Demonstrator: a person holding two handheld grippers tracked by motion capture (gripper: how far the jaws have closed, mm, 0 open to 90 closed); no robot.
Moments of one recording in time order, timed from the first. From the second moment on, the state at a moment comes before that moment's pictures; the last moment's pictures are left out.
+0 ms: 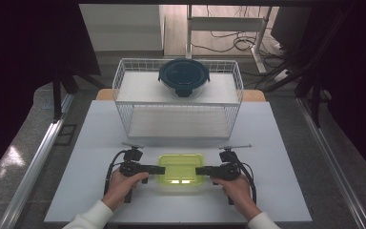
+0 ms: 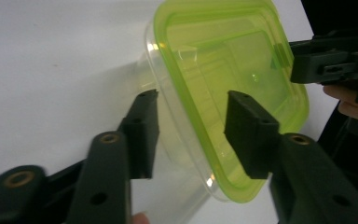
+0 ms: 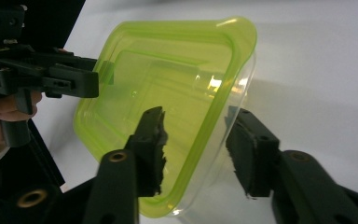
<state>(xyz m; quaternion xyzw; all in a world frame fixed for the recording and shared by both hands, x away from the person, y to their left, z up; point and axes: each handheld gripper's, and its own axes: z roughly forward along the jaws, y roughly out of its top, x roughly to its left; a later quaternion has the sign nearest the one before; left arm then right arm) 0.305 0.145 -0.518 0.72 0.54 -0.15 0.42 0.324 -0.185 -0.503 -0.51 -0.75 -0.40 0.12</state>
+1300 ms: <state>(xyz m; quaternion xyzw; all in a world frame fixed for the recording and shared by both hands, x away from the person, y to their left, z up) 0.286 0.150 -0.490 0.70 0.53 -0.13 0.46 0.307 -0.193 -0.470 -0.48 -0.75 -0.44 0.09</state>
